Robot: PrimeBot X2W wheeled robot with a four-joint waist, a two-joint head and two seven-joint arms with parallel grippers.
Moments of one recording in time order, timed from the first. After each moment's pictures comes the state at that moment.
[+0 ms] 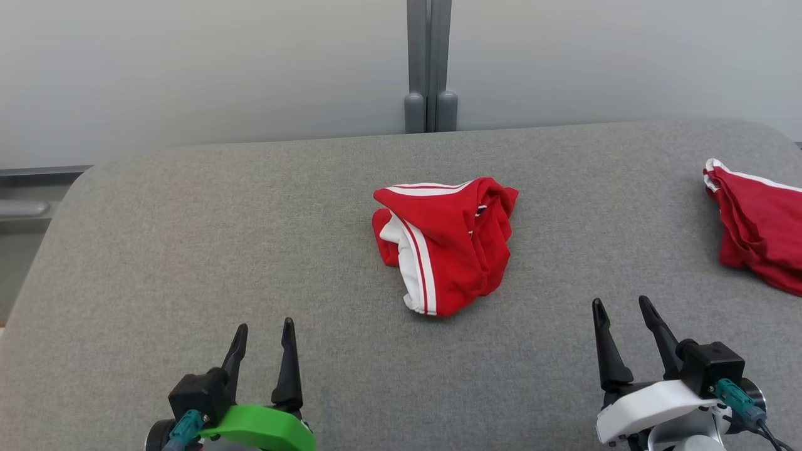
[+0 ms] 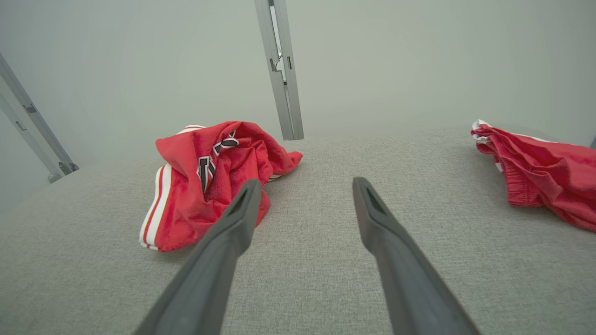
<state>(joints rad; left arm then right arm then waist) -0.03 0.09 -0.29 0.28 -0.44 0.08 -0.26 0.02 -0.05 0.03 0.21 0.18 0.13 -0.25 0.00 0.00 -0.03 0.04</state>
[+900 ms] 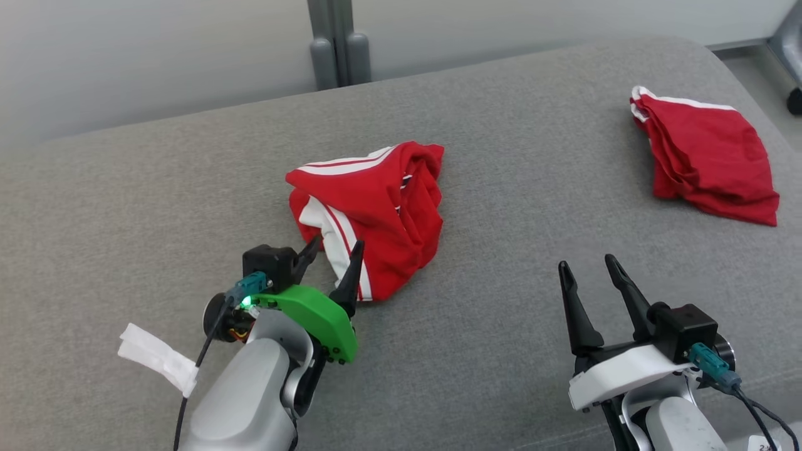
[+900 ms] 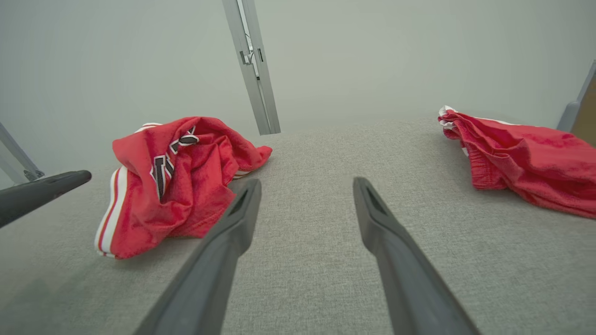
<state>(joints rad) -0.47 0.05 -0.49 0.64 -0.53 -0.07 -0.14 -0.08 -0.05 0.11 0.21 0.19 0.13 -0.25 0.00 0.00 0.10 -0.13</state>
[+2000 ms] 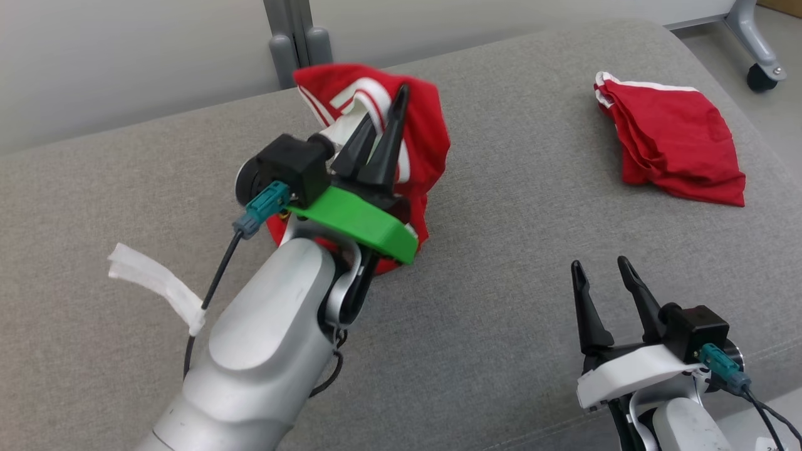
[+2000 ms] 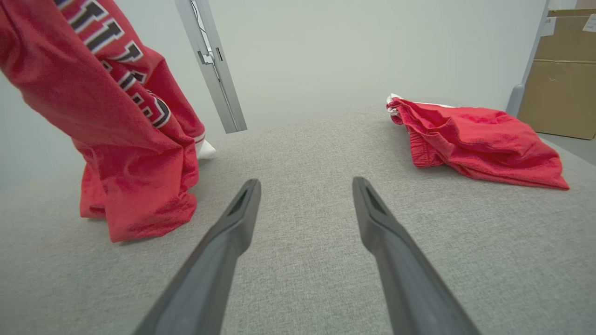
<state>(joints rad) -0.69 0.05 -0.63 0.38 -0.61 0.01 -0.26 -0.09 -0.05 0.08 0.23 0.21 0.13 -0.26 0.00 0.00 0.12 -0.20</state>
